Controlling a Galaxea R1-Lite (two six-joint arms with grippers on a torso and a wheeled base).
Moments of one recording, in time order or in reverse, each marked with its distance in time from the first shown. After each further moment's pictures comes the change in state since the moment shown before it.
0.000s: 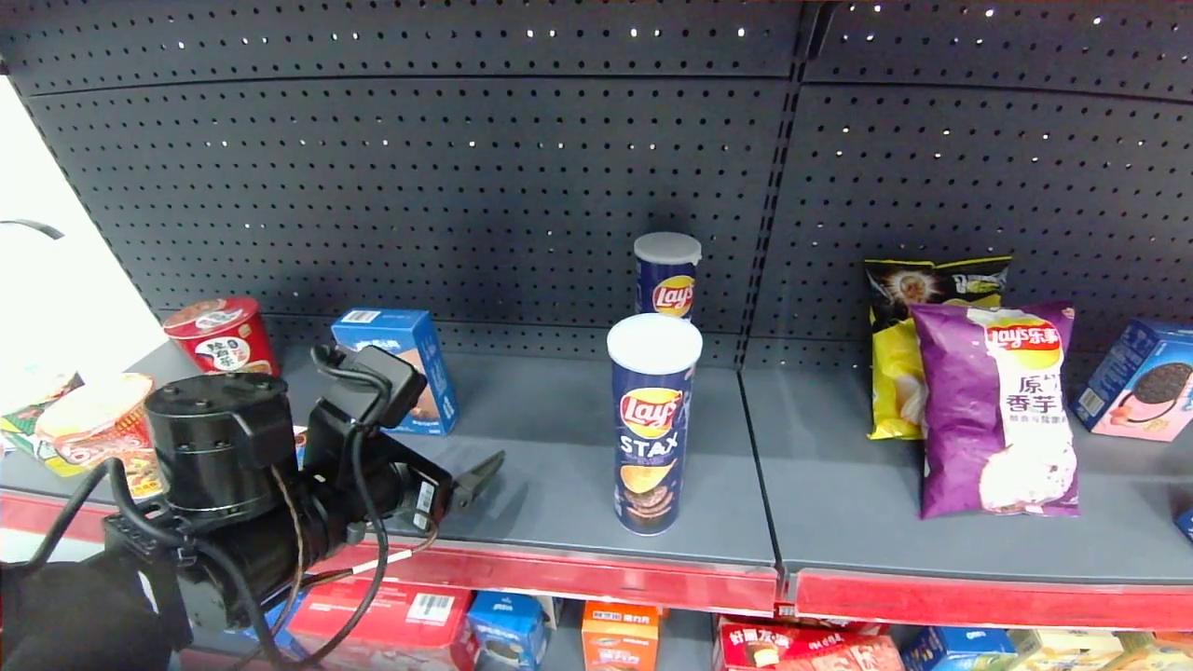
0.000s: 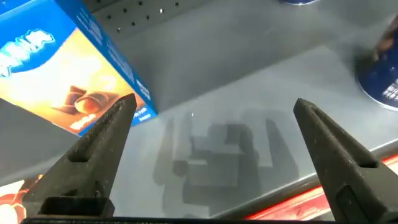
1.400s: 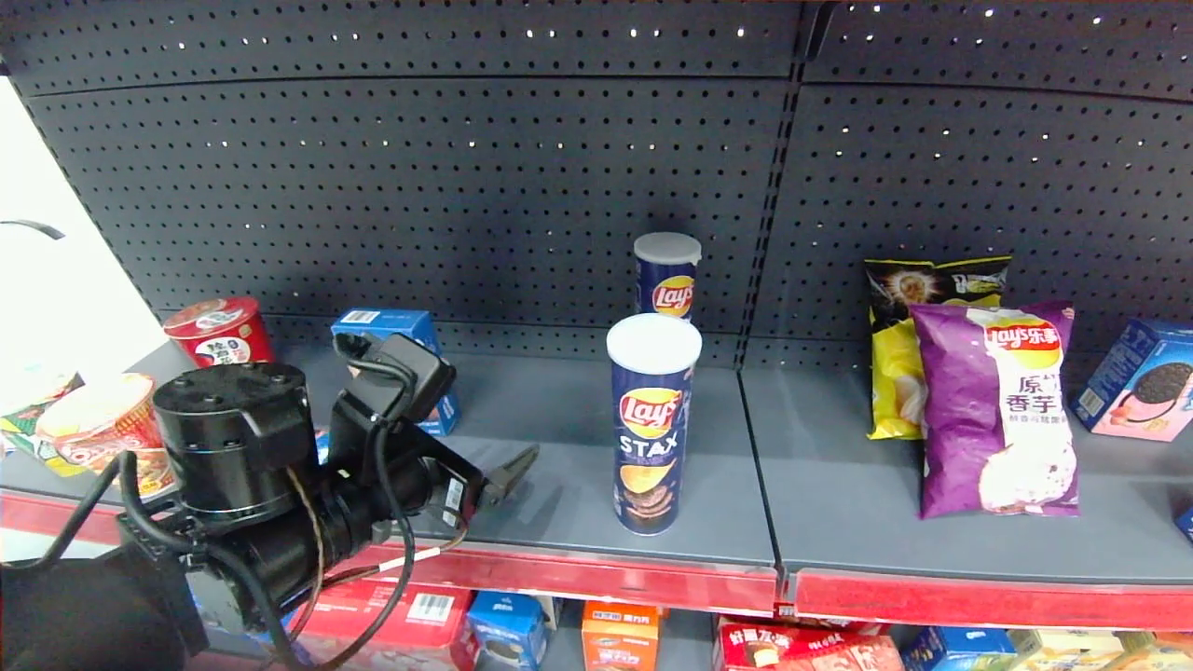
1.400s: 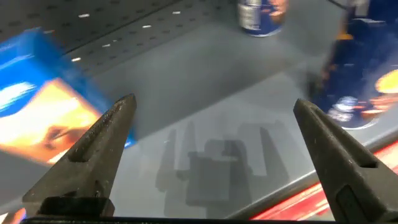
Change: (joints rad) left arm -0.092 0.000 -0.041 -0.004 0.003 -0.003; right arm 0.013 -0.004 0.033 0.000 0.005 0.002
